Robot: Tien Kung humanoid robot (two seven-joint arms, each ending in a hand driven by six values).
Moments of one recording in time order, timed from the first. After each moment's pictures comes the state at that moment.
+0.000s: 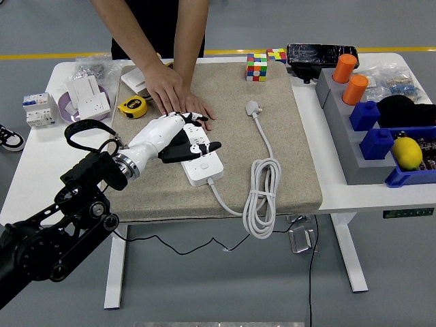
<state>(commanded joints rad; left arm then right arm) -0.44 0.22 -0.93 -1.42 2.01 0.00 0.20 0.13 -0.33 0.28 0.44 -0.17 -0.35 -0.19</state>
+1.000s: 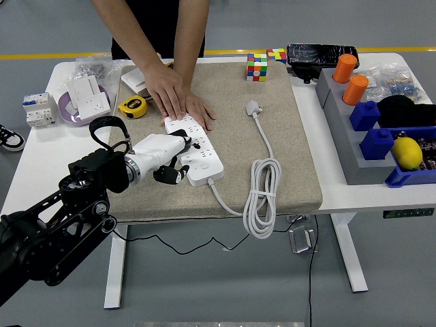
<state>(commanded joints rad) -0.46 0.22 -0.94 -1.44 2.13 -0.34 0.32 0.14 -0.32 0.26 0.43 -0.16 -0.36 -0.20</state>
